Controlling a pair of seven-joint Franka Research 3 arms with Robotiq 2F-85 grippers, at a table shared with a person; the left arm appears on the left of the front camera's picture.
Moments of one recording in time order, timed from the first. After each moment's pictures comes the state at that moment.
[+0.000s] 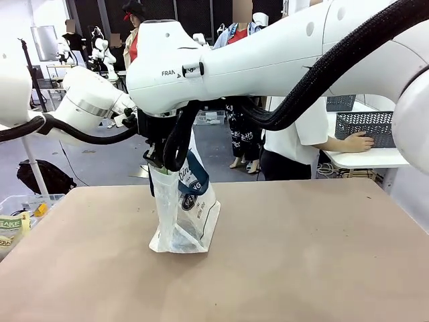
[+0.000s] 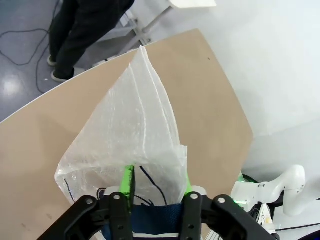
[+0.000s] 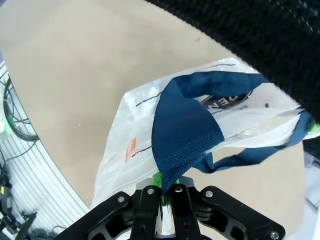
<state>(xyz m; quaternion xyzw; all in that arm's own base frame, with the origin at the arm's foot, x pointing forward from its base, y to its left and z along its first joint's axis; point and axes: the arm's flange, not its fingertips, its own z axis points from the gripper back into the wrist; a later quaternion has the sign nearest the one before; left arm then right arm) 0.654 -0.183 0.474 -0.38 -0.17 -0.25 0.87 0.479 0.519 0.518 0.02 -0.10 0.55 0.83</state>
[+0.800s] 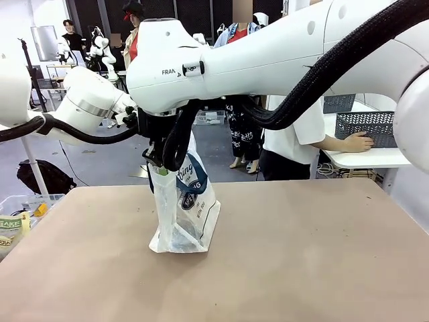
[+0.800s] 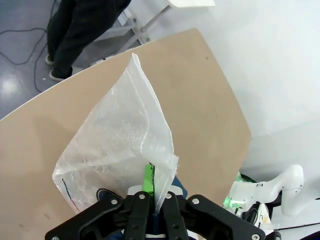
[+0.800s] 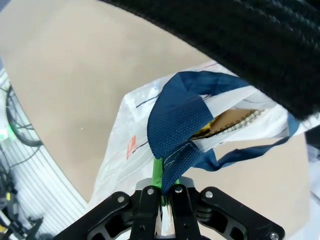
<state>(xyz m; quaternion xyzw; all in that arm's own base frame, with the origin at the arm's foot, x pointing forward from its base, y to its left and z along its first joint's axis) 0.653 -0.183 0.474 -0.38 -0.17 -0.25 0.87 0.478 0.518 0.522 0.02 -0.11 0.52 0.85</state>
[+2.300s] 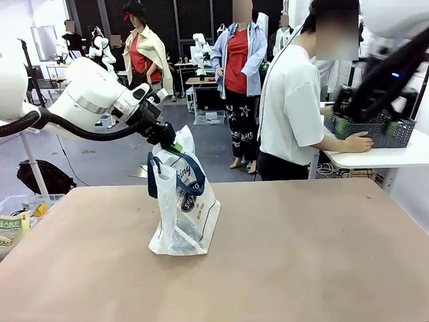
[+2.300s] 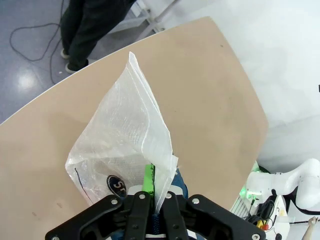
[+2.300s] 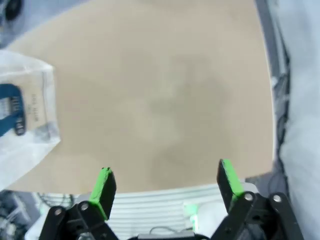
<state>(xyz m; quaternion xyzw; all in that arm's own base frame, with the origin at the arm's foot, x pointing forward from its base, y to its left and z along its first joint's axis) 0.644 -0.190 0.486 -0.33 -0.17 -0.27 0.89 0.433 0.051 0.606 0.04 -0.11 -0.08 0.99</state>
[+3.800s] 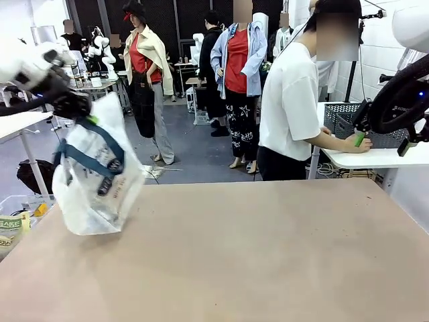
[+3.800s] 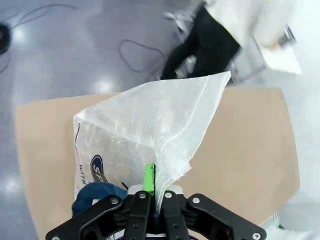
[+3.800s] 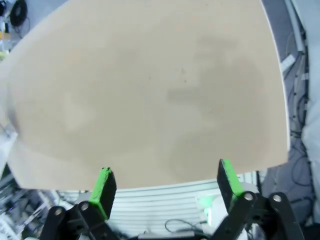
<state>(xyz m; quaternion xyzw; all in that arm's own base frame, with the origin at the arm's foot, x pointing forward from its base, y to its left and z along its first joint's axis) 0.544 0.006 0.605 -0.18 -0.29 -0.04 0.94 0.429 0.012 0.575 0.10 -0.08 -0.12 0.98</state>
